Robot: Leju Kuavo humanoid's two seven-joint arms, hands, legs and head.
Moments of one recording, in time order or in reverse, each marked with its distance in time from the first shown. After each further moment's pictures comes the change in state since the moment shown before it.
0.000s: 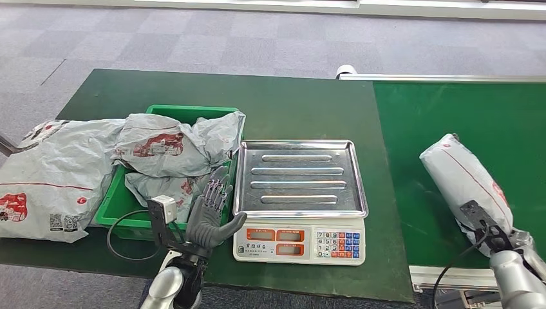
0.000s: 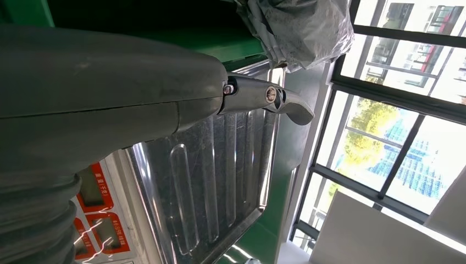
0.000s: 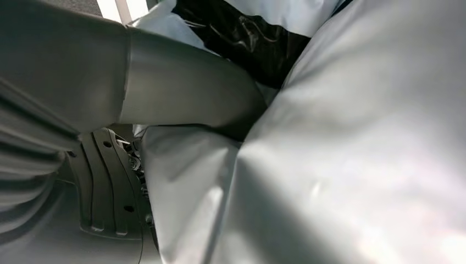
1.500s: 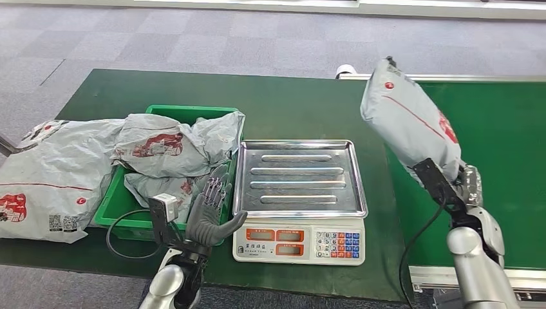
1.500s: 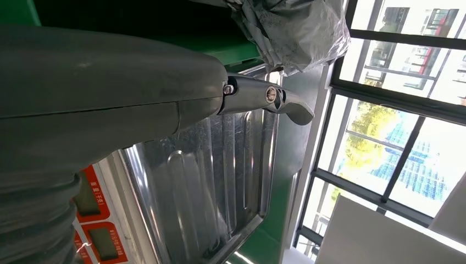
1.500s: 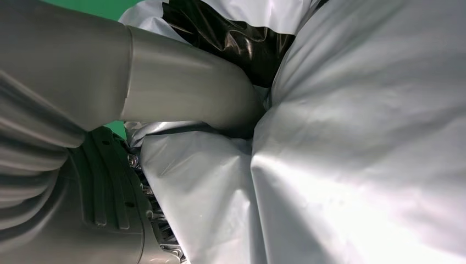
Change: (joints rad) left arm -0.014 0.003 0.002 0.012 -0.026 0.012 -0.003; right arm 0.206 0.156 0.400 -0.746 -0.404 -0.069 -0.185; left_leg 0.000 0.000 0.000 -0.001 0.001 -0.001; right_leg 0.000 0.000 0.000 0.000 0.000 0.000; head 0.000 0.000
